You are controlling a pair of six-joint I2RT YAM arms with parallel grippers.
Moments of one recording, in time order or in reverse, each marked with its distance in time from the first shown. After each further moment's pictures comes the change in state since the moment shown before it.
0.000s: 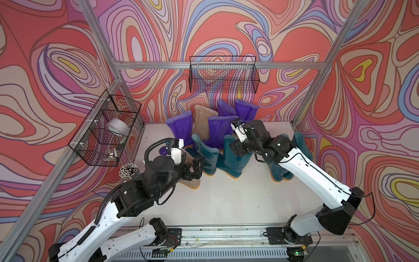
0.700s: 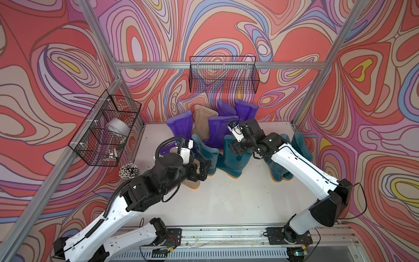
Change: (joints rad) left arm 0.000 0.054 0.001 -0.004 0.073 0.045; right arm -0.053 0.090 0.000 0.018 -0.027 -0.122
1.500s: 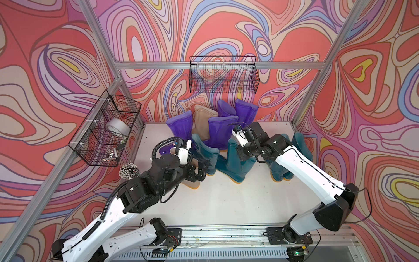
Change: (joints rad) left arm 0.000 -0.024 0.000 0.001 -0.012 0.026; right arm 0.000 -0.089 -0.039 -0.148 -0.066 0.205
